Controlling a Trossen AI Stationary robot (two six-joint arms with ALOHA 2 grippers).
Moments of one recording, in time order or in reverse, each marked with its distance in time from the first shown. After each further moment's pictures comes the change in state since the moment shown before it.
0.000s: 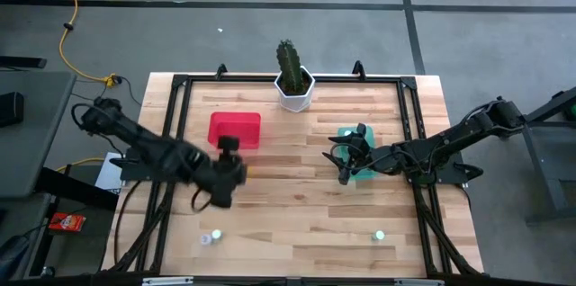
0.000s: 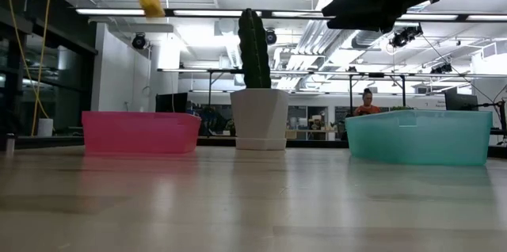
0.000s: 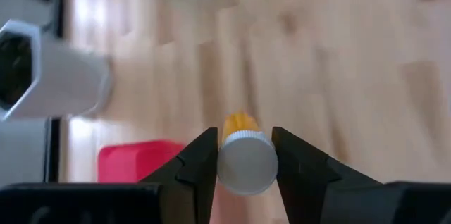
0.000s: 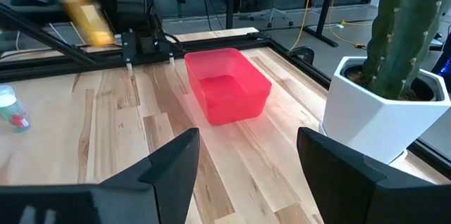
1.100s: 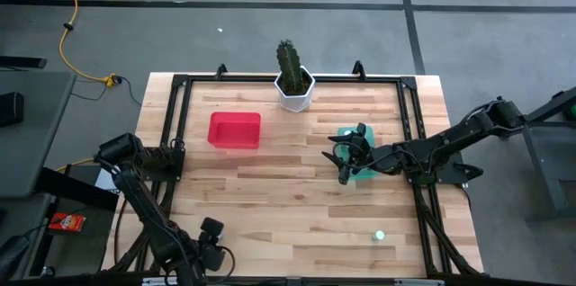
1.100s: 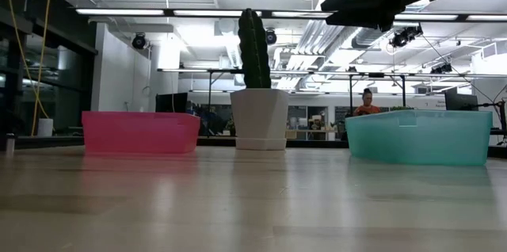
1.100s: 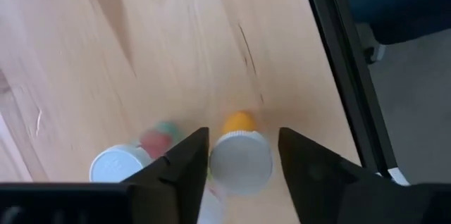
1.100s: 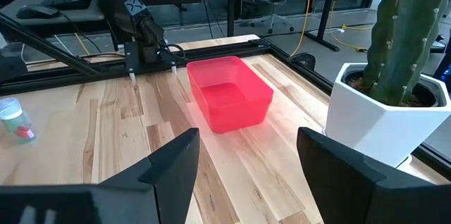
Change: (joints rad) left arm -0.537 0.427 -0.093 0.256 0.303 -0.466; right arm 0.000 0.000 0.000 0.037 0.000 -0.004
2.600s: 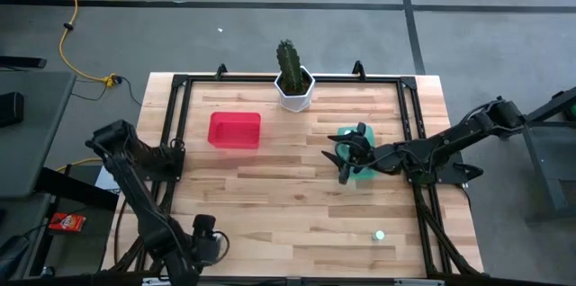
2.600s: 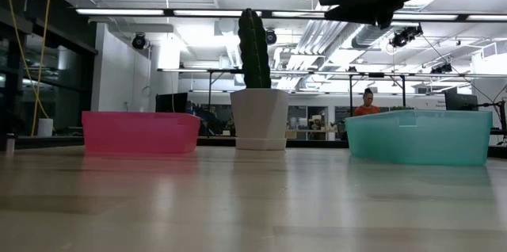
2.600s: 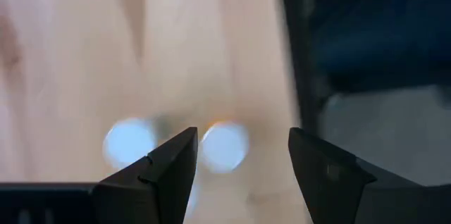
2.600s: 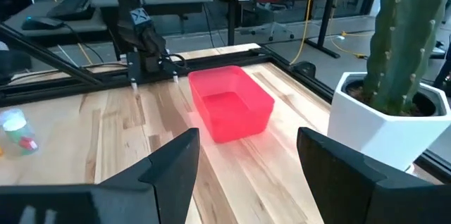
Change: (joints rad) left arm -0.005 -0.137 -0.037 0.027 -0.009 -0.211; right arm 0.001 0.000 0.000 0.039 0.003 -0.014
